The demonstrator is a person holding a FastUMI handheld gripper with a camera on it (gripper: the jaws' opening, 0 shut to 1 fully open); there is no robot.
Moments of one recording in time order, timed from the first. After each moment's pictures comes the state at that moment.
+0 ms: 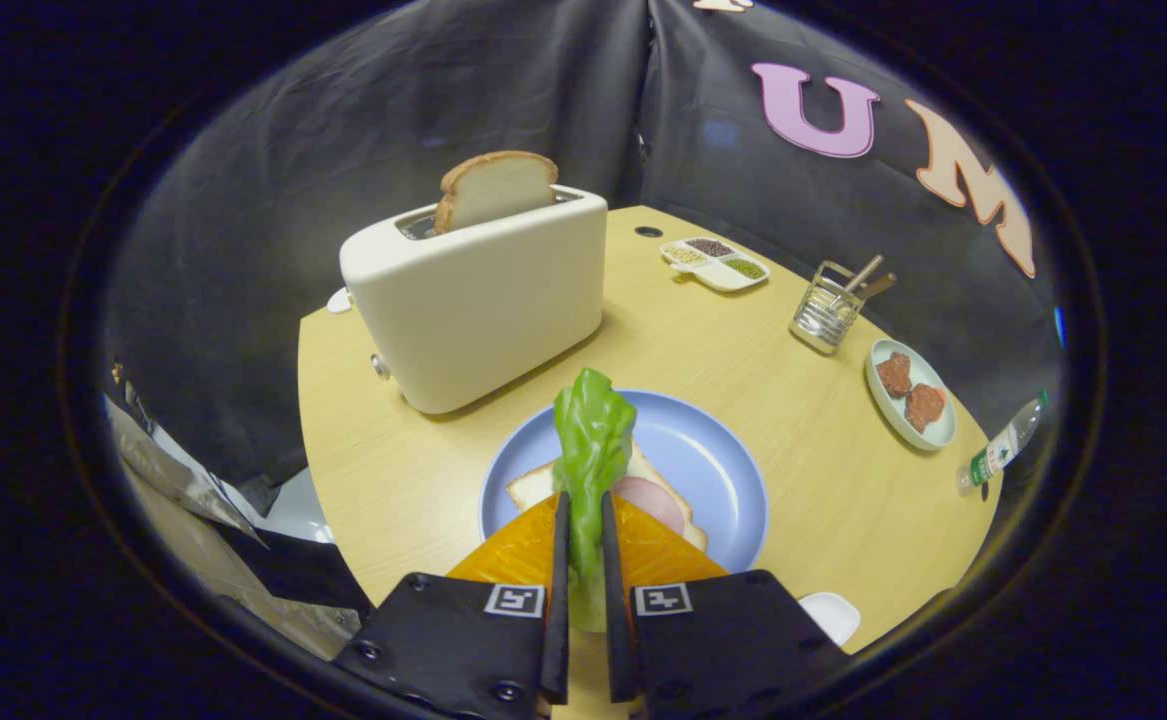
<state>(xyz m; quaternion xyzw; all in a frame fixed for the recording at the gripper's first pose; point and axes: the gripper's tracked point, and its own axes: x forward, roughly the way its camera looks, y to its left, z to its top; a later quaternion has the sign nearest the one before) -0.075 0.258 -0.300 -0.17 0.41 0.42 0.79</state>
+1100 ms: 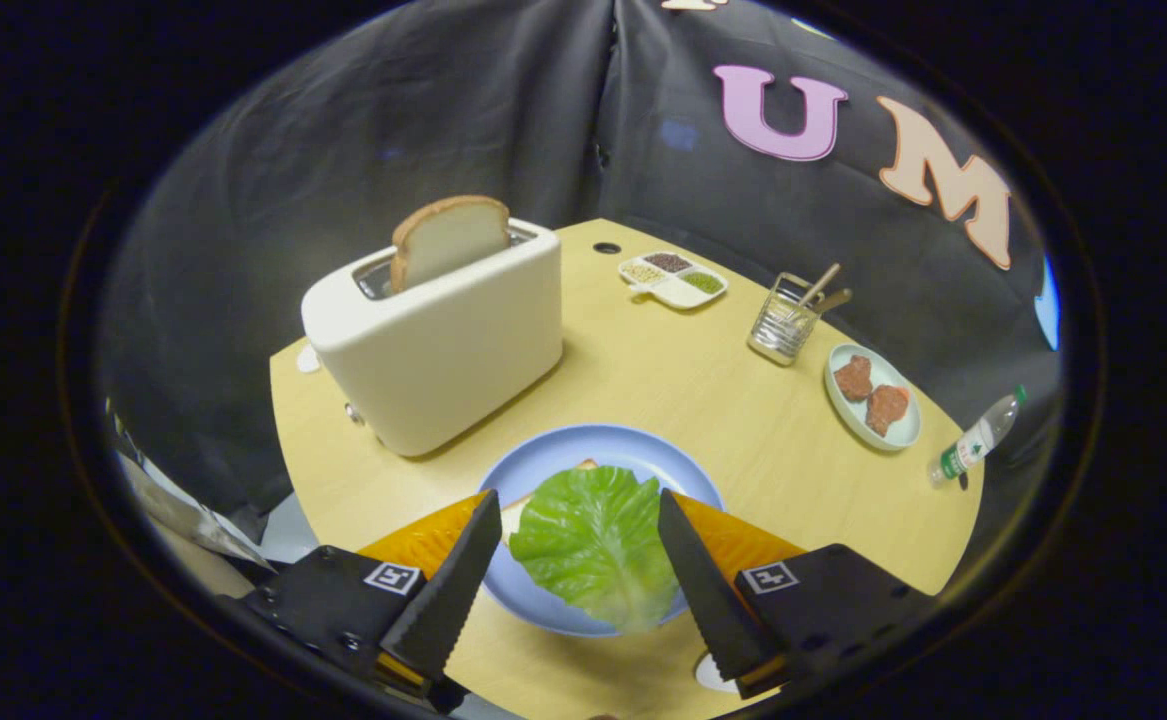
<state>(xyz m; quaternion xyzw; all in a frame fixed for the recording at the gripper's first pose) -0.046 0.266 -0.257 -0.15 0.41 0.36 0.83</state>
